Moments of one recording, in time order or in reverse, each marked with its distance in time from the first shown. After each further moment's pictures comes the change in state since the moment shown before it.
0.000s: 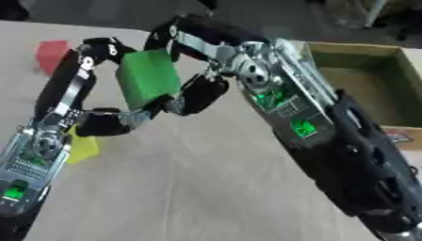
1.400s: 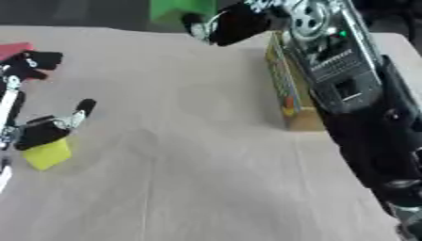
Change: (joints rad) left arm 0.139 0.161 0.071 -0.010 0.014 0.126 0.130; right arm 0.111 -0.218 -0.272 -0.061 -0.140 0.172 -0.271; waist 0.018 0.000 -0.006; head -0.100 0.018
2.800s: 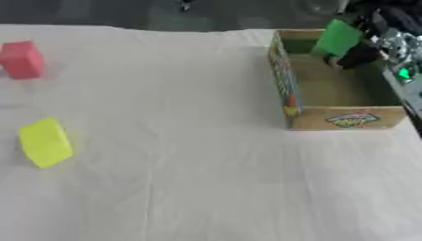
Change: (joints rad) left arm 0.195 0.246 0.230 -0.225 0.240 0.142 0.206; right arm 0.247 -0.251 -0.131 0.442 0.060 -0.029 -0.129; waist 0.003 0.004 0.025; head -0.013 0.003
